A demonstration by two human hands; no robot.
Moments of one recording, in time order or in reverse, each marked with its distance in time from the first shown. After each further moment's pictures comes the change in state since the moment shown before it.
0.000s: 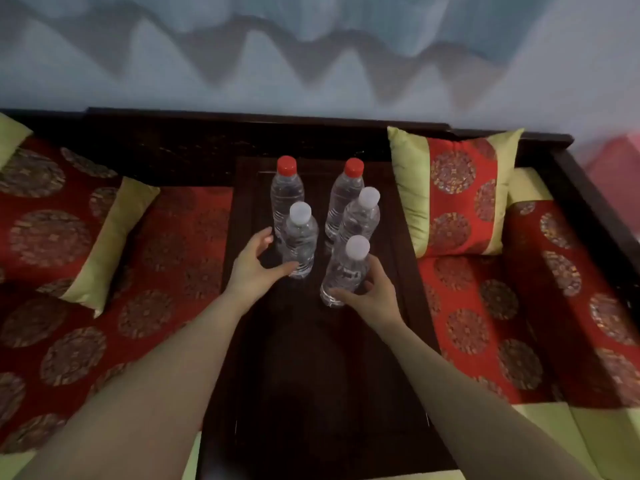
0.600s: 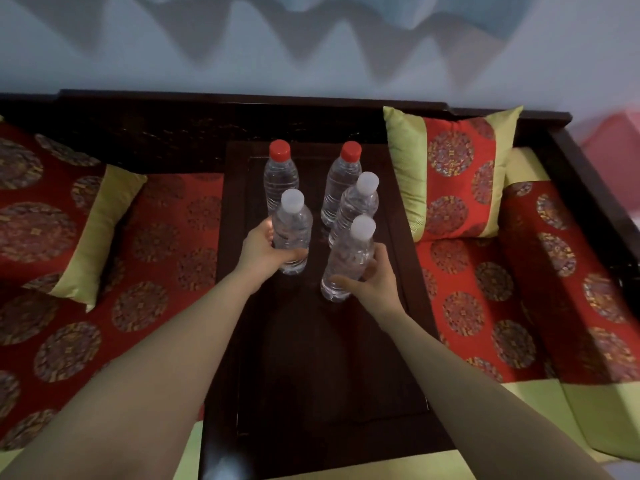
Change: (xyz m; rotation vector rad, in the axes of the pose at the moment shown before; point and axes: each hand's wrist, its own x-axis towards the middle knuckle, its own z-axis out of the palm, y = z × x) left_hand 0.019 0.016 0.016 -0.044 -0.087 -0.017; right_hand 0.002 -0.008 0.001 0.167 0.062 0.082
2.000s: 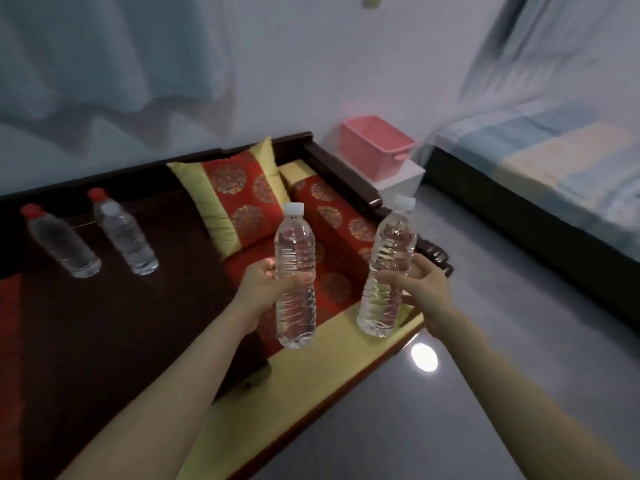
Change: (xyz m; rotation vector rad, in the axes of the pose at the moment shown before) left_hand -0.330 0.171 0.303 -0.111 -0.538 0.079; right_hand -0.372 -0.029 -0.412 0.219 0.545 0.130
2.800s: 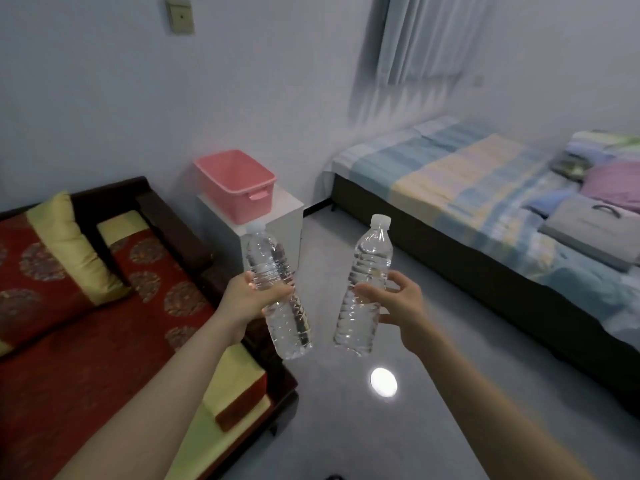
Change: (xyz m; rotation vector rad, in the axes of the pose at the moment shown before) left_hand 0.238 0.047 0.517 0.022 -0.086 0.007; right_hand 0.247 0.020 -0.479 0.098 0.113 0.066
